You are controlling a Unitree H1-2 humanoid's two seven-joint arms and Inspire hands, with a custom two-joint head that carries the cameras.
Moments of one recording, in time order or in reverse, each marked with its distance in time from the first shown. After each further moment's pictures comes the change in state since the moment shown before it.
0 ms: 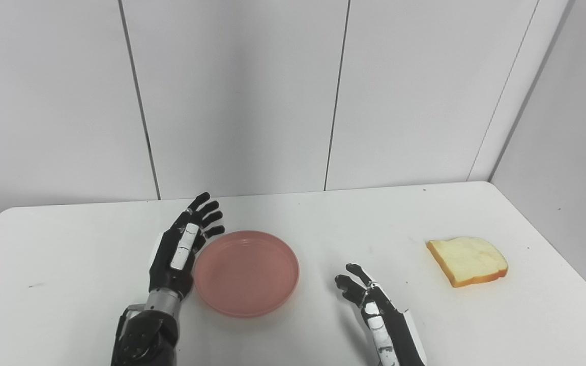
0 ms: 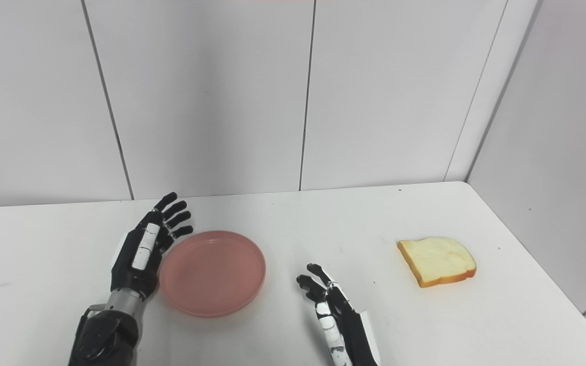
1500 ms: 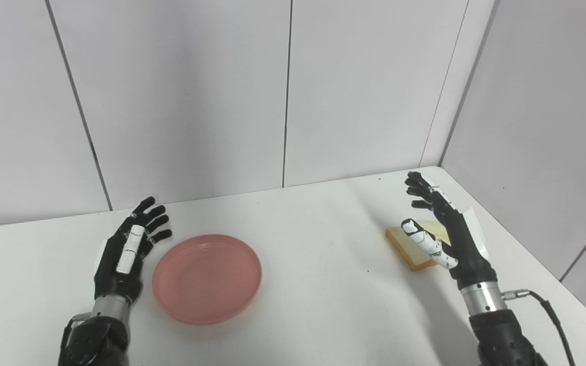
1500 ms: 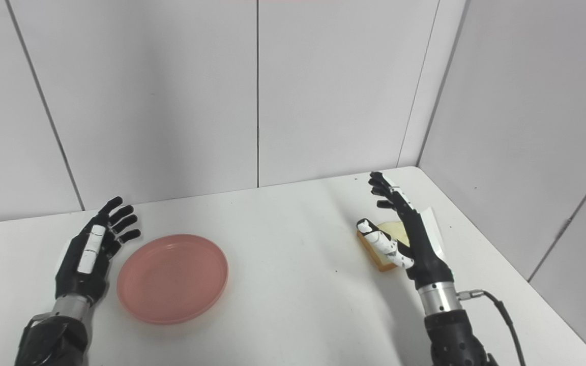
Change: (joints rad) left arm -0.107 0.044 0.049 0.201 0.001 -0.052 -0.026; right arm -0.231 -0.441 -0.301 0.025 -0.223 0.027 -0.048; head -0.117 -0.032
